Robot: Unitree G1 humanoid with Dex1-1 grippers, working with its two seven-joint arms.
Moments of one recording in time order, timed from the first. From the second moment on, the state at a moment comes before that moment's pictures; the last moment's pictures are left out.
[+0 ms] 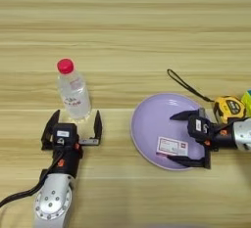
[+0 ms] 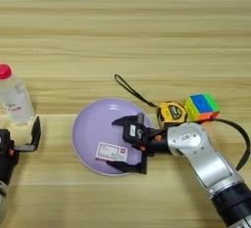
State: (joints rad) left arm 0.38 0.03 -0.05 -0.15 0.02 -0.20 -0.03; right arm -0.15 -0.56 0.35 0.01 0.02 0.01 1.04
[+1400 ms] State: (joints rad) left arm 0.40 0.03 -0.05 -0.17 0.02 -0.20 -0.03; right arm -0.13 -0.54 0.36 0.00 -0.02 0.02 0.94
